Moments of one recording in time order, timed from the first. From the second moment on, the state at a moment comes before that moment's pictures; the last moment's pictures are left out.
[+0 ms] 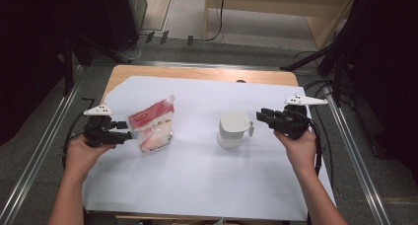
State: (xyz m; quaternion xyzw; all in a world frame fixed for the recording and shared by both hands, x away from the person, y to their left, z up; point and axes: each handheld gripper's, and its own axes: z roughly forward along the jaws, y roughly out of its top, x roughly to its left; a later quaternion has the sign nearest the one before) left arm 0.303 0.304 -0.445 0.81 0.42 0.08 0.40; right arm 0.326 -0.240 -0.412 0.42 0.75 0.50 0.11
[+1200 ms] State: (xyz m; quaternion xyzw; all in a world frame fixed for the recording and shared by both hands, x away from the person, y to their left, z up) left arm 0.300 0.301 -0.441 0.81 0.41 0.09 0.41; right arm 0.300 -0.294 -0.444 0.43 0.75 0.47 0.15
